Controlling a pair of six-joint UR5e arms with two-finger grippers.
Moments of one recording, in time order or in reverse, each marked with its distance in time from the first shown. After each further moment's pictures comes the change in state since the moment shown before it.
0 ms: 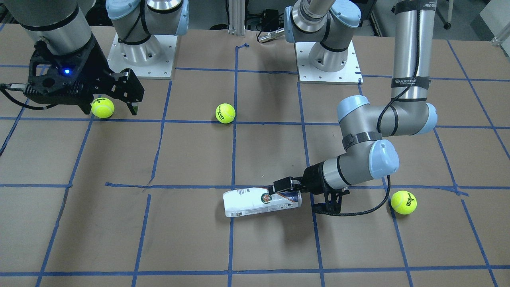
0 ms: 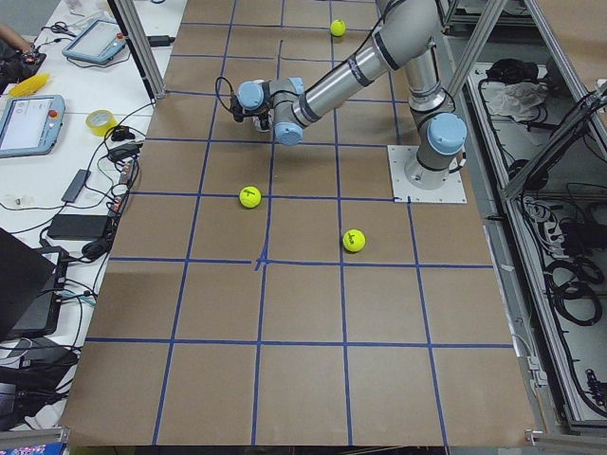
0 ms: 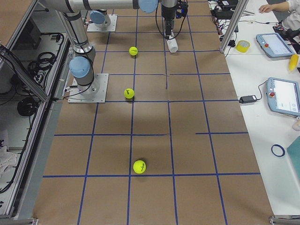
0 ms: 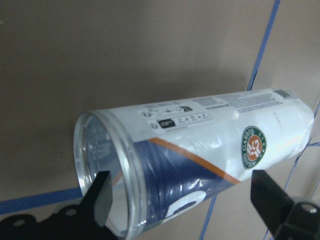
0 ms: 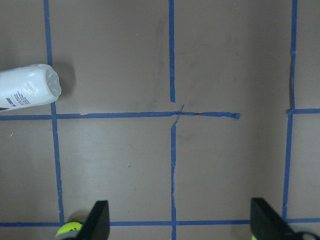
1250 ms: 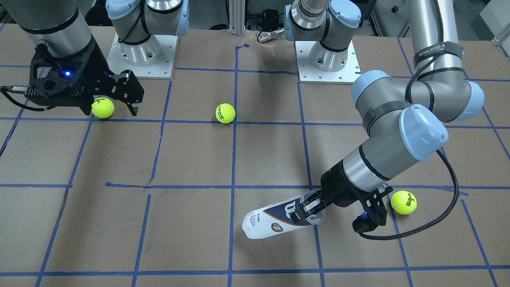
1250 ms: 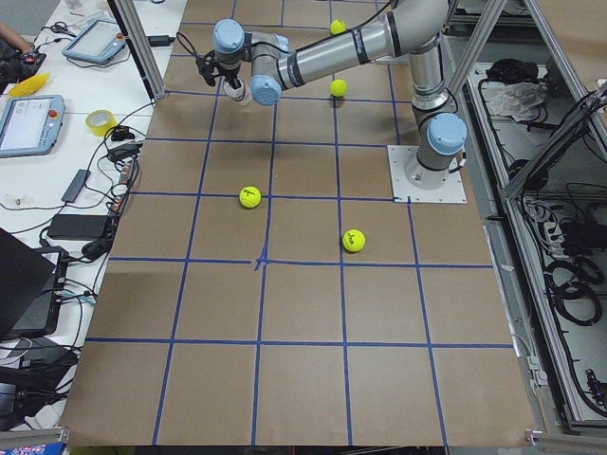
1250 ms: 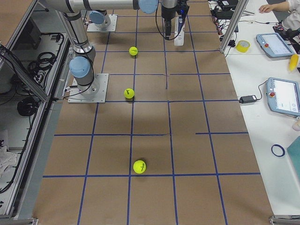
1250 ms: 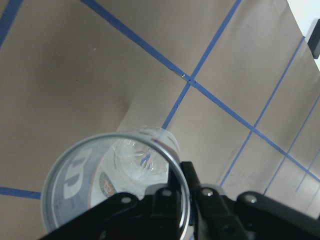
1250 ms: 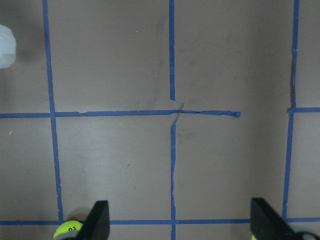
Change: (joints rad) left arm -0.059 0.070 0.335 -0.045 0.198 -0.515; right arm -0.003 0.001 0.005 0.002 0.001 -0.006
